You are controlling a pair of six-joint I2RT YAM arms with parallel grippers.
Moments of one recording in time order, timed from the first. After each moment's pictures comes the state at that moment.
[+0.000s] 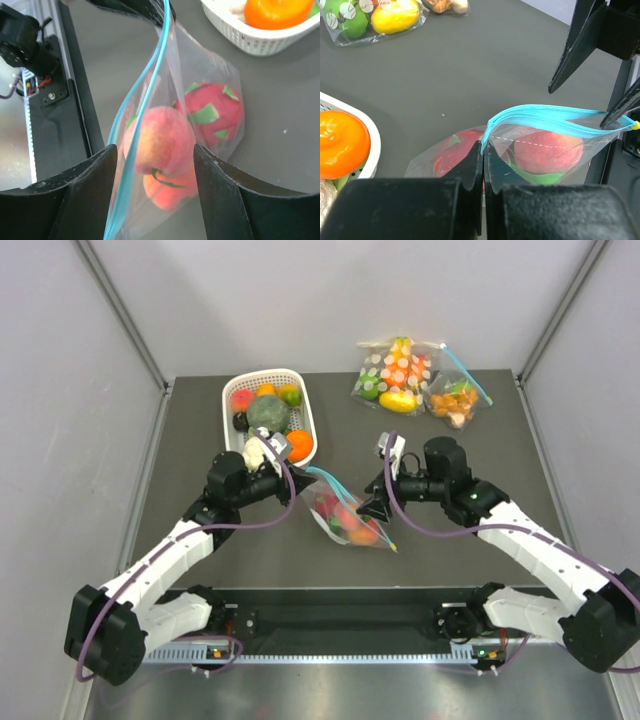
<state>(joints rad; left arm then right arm) -0.47 1.04 0.66 0.22 0.57 -0.08 0.59 1.09 0.85 -0.22 -0.66 -0.07</state>
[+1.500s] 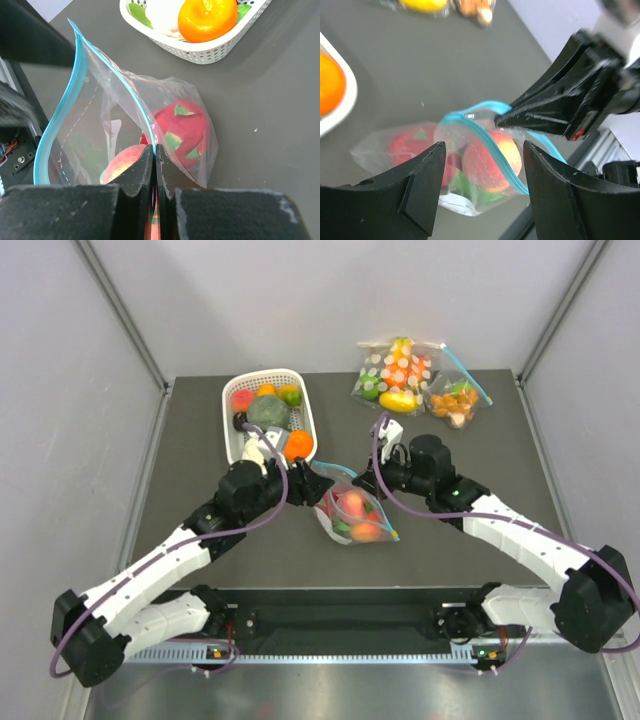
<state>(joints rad) -0.71 0.95 0.75 0.03 0.07 -0.50 0.65 1.20 0.84 -0.02 -0.36 0.15</state>
